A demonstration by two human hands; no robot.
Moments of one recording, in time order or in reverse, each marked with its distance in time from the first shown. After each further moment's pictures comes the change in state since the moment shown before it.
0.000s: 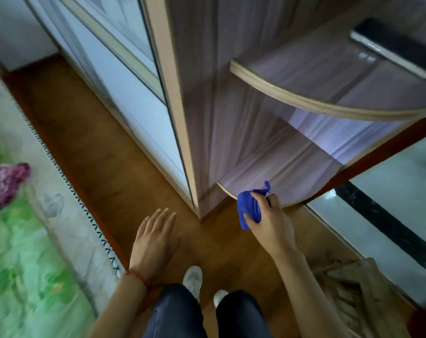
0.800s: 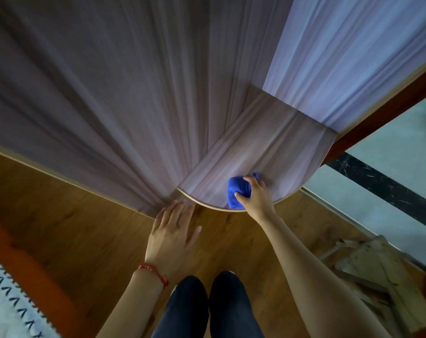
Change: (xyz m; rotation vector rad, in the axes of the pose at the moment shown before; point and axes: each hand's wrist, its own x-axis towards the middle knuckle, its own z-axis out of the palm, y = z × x) left_hand 0.162 0.076 0.148 -0.058 -0.077 0.240; right_hand 0.142 0.182 0.162 0.266 -0.051 0.387
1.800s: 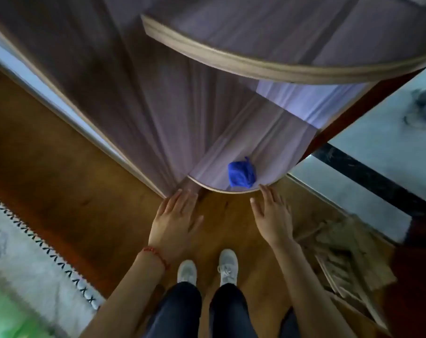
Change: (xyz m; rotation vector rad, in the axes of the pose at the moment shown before) left_hand -0.056 0.017 -0.091 0.071 0.059 0.143; right_hand -0.151 -0.056 -0.079 -0.230 0.185 -0.040
